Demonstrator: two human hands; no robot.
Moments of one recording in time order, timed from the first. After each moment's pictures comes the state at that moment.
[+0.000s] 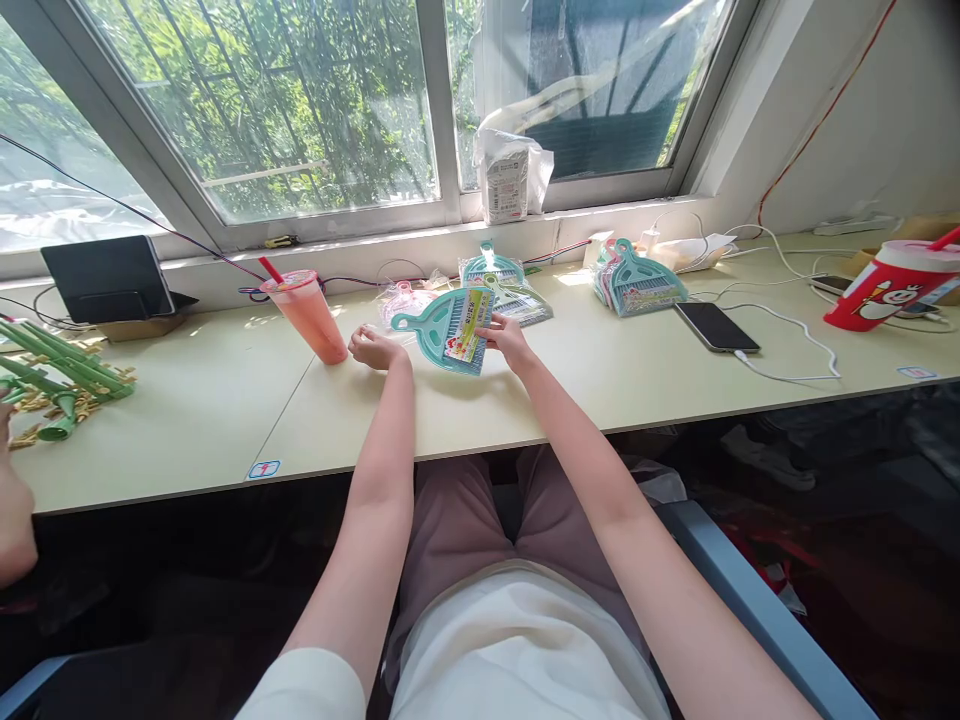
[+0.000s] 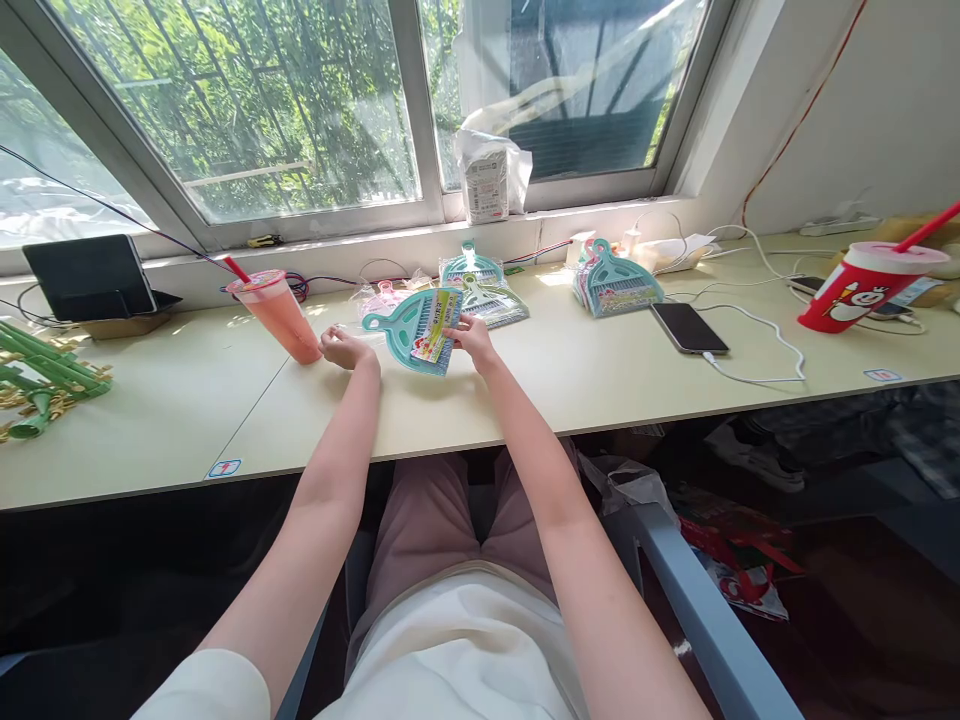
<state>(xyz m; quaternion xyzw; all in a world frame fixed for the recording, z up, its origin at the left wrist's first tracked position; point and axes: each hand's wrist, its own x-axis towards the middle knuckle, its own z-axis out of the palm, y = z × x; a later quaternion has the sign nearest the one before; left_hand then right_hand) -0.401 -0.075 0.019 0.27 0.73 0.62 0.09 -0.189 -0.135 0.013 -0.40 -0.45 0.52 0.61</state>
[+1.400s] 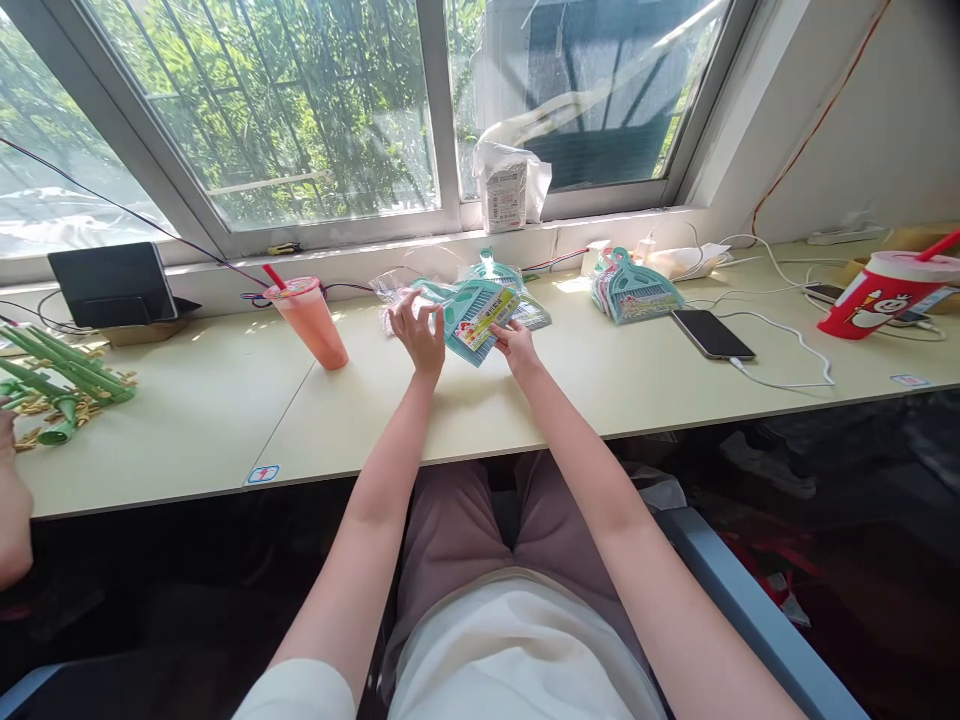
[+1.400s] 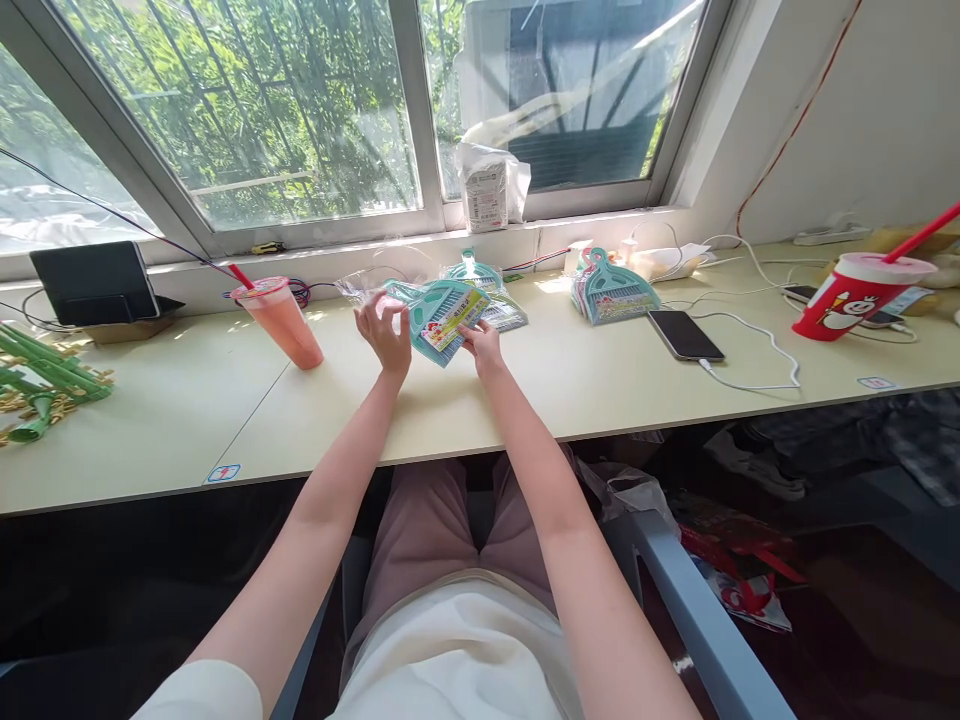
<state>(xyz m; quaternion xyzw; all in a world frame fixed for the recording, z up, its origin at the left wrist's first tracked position) -0.347 -0.108 0.025 0.62 0.42 0.66 0.05 -0.181 -0.128 0.008 -0.35 -0.28 0.54 0.71</state>
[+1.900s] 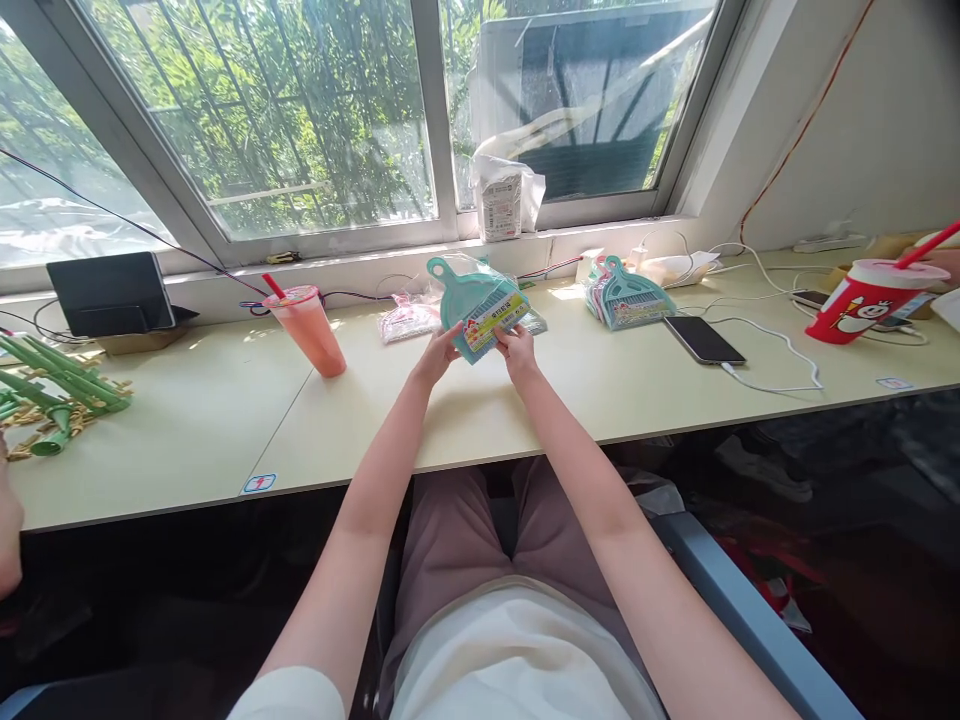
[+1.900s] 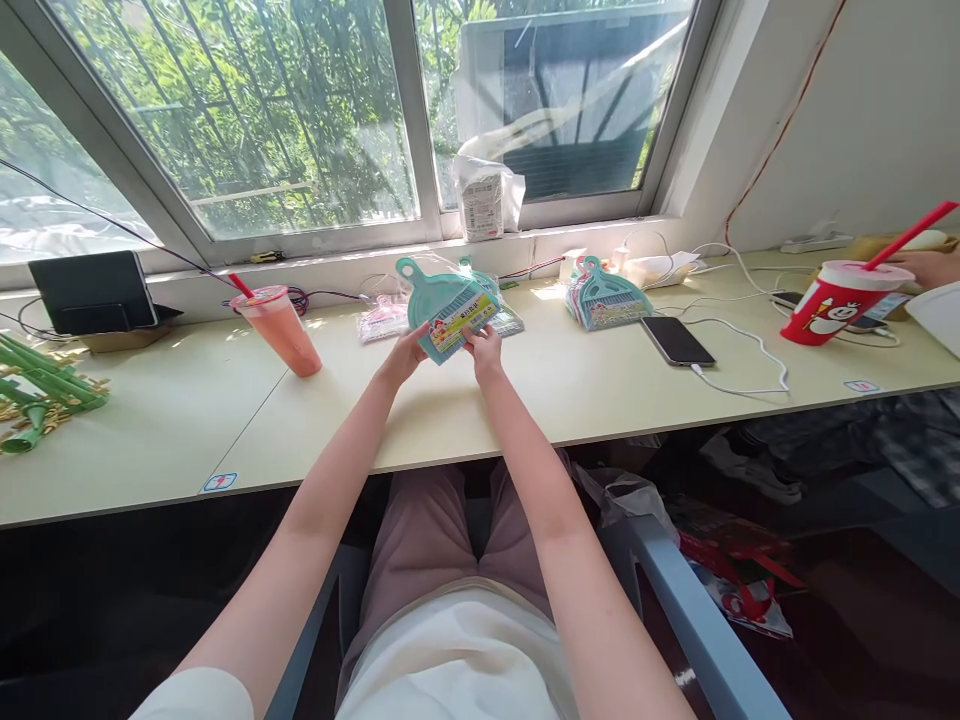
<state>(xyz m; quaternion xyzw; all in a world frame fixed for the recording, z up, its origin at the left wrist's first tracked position) -0.341 -0.097 0.024 0.53 0.23 0.48 0.66 -0.177 -0.119 0.004 -0.35 -0.28 0.50 0.74</state>
